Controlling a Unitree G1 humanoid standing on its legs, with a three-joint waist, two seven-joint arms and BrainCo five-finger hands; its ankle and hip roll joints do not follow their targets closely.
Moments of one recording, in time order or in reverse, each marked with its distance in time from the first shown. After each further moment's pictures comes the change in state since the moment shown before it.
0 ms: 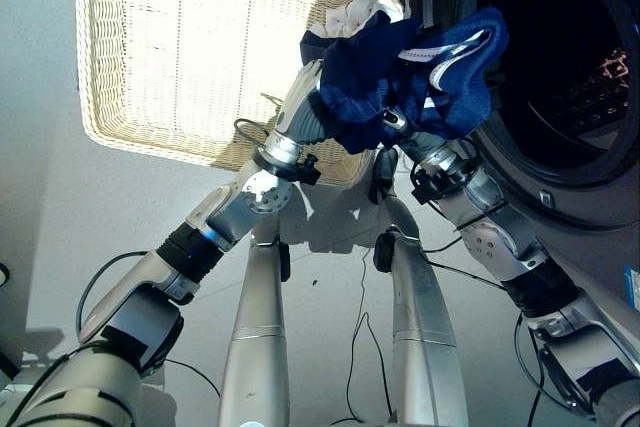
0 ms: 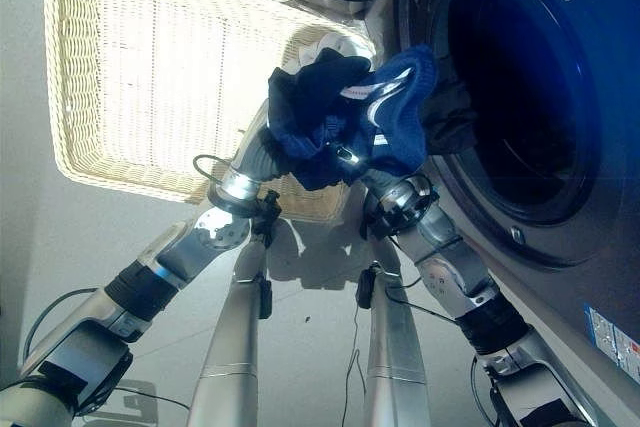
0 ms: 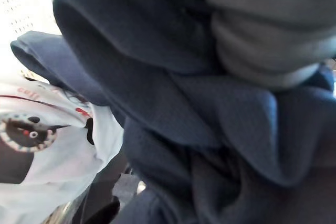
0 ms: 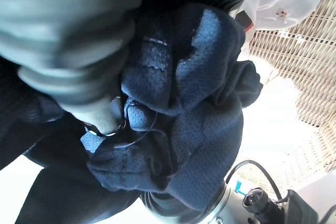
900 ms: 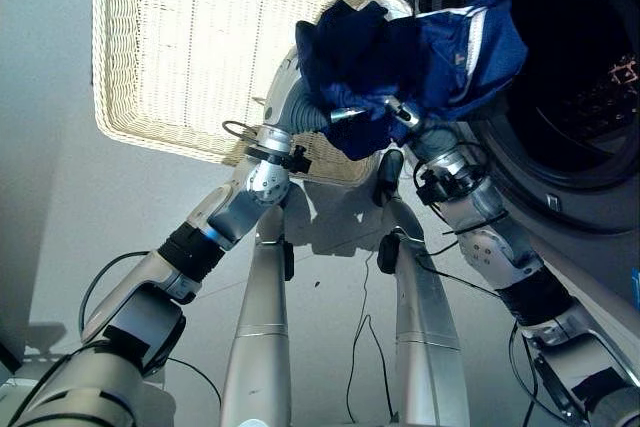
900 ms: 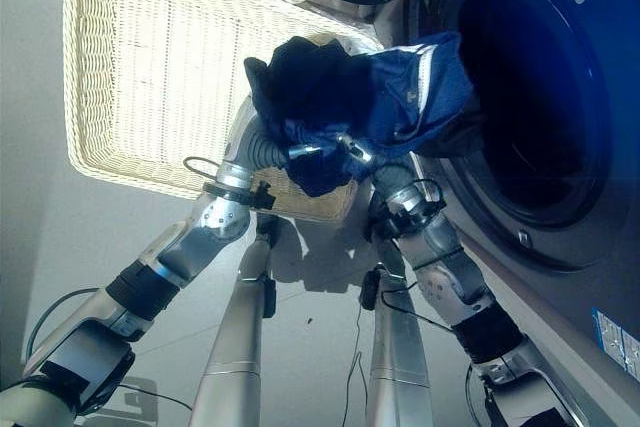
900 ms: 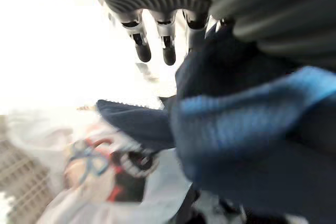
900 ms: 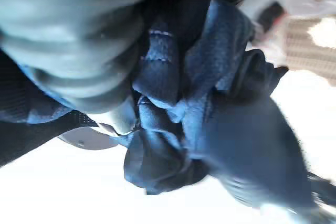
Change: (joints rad) left arm 0.009 -0.008 0.010 0.030 0.024 0.277 0.011; right arm 0.041 0.040 -0.068 0.001 0.035 -0.158 -0.022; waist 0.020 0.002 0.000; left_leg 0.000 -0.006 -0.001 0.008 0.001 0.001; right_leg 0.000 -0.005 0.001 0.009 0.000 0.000
